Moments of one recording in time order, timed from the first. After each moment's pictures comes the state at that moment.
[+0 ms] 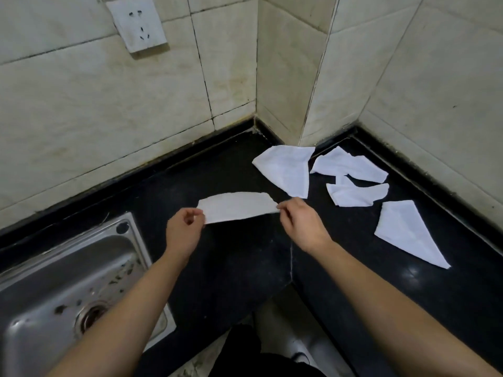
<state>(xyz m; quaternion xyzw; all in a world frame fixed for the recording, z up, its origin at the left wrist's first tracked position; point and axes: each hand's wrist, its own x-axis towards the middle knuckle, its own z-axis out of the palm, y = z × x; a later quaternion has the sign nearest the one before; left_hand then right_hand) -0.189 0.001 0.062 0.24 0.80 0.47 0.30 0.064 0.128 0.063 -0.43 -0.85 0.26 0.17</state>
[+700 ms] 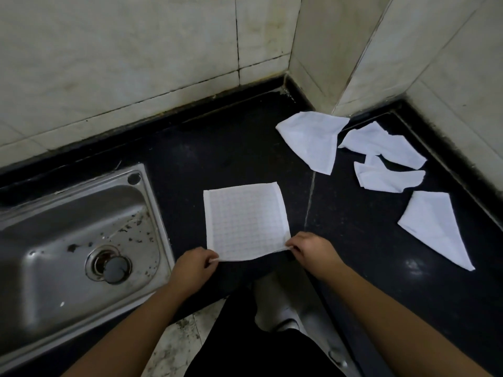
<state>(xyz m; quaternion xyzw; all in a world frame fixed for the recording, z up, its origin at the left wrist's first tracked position) -0.152 -0.125 -0.027 0.46 0.82 0.10 0.32 0.106 0.069 -0.029 -0.34 -0.90 0.25 -0.08</state>
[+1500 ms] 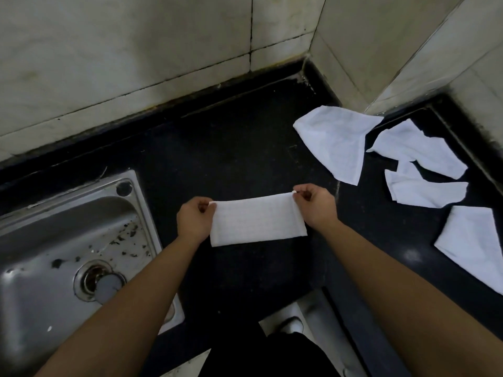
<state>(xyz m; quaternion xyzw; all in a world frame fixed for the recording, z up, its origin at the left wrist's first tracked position) -0.242 0.011 -0.049 0.16 0.88 0.33 0.31 -0.021 0.174 -0.050 -0.60 -0.67 0.43 0.09</state>
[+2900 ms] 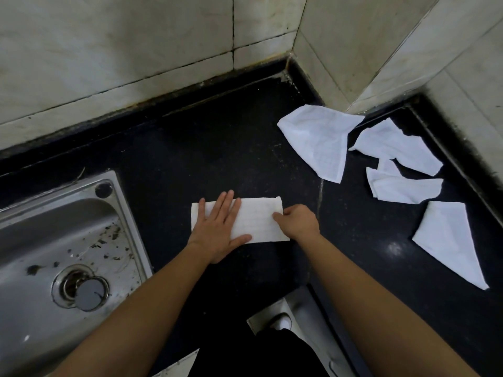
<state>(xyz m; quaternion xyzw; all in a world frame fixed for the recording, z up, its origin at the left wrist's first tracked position) -0.195 0.017 -0.079 0.64 0.73 -0.11 0.20 -0.021 0.145 -0.028 -0.65 -0.64 0.40 -0.11</state>
